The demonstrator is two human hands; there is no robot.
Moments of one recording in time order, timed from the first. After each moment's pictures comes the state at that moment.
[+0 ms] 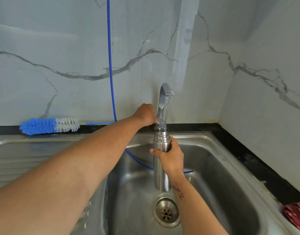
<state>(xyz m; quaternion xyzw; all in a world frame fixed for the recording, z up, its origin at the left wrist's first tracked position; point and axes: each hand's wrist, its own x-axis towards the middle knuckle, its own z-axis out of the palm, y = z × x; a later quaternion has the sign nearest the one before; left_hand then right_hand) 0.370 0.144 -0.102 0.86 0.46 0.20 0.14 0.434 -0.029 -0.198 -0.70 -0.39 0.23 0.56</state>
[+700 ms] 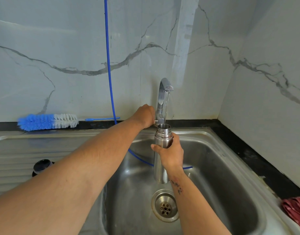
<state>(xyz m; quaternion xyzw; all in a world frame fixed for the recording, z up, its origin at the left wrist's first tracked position) 0.367 0.138 -0.121 0.88 0.44 0.17 0.07 0.432 -0.032 -0.193 -0.69 -0.37 0.24 0.57</state>
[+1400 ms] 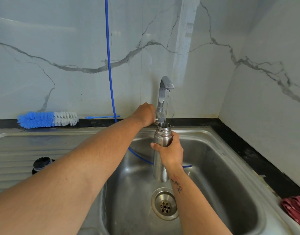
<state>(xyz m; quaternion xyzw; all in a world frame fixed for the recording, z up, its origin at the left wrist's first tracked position) 0.367 0.138 -0.123 0.87 0.44 0.18 0.08 0.430 -0.032 -0.193 -0.70 -0.37 0.25 0.57</state>
